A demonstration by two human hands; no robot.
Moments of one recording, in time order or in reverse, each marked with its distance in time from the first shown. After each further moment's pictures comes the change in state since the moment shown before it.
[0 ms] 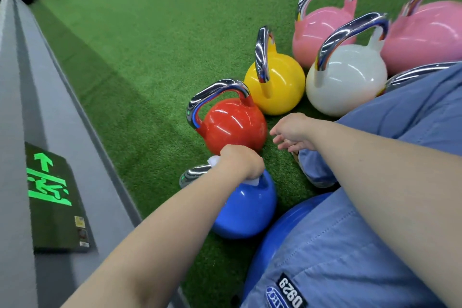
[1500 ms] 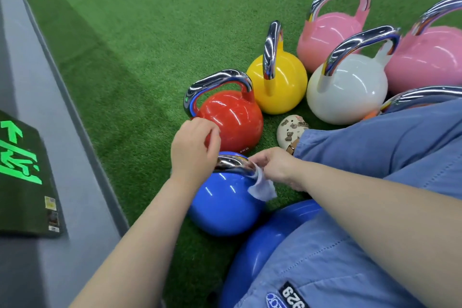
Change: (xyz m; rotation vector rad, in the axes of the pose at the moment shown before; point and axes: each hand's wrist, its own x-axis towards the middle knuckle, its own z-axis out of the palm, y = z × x) left_hand -0.031 -0.061 0.055 -0.788 1.287 -0.060; right_hand -0.001 0.043 0.052 -0.119 -0.185 -0.184
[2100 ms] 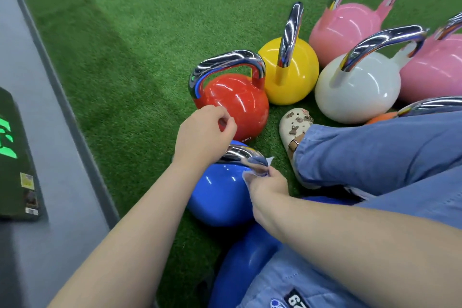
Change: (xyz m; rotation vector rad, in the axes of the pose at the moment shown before) left_hand 0.012 -0.009 0.006 -0.015 -0.254 -0.318; right_hand 0.028 0.039 0.080 0.398 0.547 0.247
